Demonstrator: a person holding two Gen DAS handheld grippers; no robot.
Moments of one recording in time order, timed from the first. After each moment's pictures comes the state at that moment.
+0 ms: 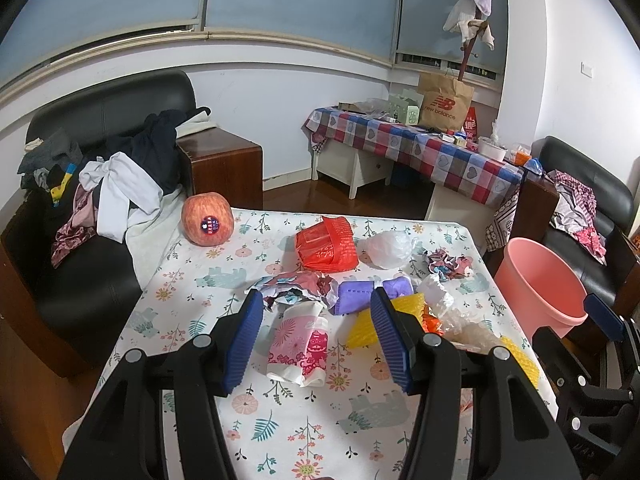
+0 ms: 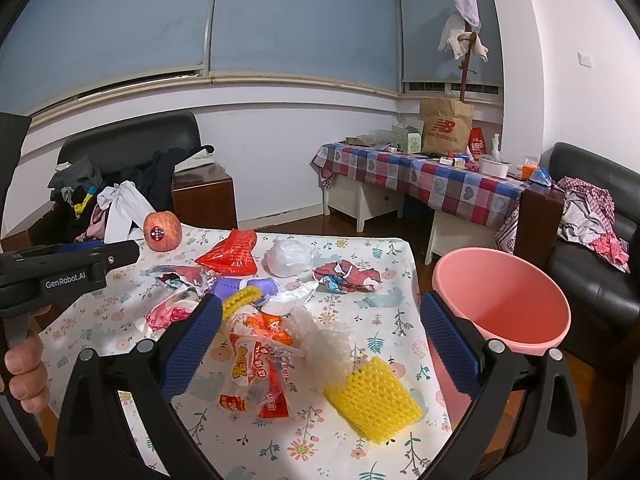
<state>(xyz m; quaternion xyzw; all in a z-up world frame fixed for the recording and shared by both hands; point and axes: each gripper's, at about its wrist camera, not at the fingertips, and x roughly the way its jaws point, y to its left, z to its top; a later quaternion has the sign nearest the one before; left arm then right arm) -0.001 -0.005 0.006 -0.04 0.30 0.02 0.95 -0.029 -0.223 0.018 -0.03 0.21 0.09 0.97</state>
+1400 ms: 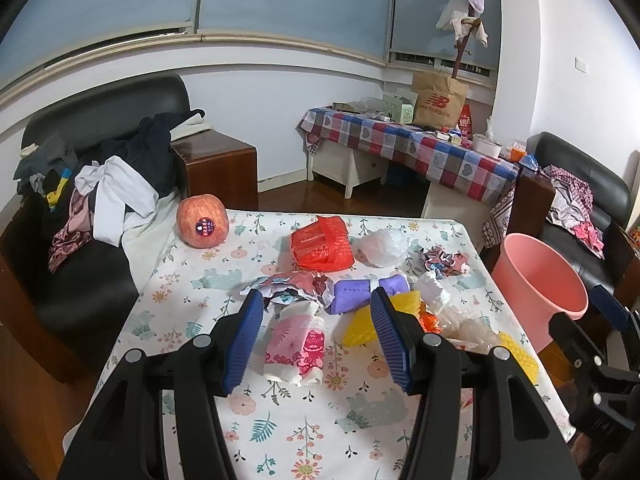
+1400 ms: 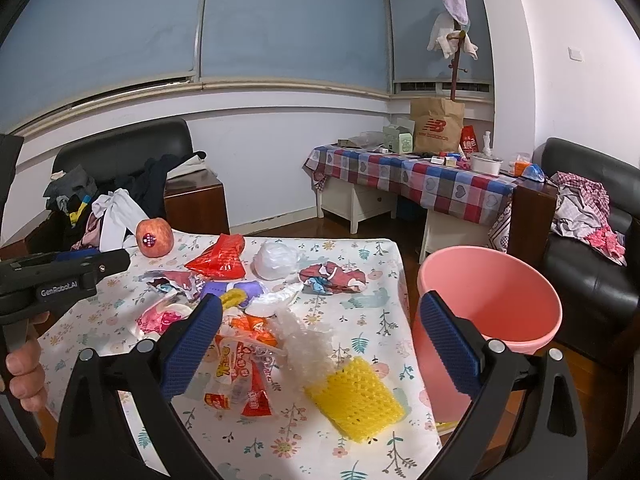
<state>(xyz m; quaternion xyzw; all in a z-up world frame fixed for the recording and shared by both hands) -0.002 -0.008 0.013 -0.04 0.29 0.01 0.96 -0.028 -0.238 0.020 -0.01 0.21 0.08 0.97</state>
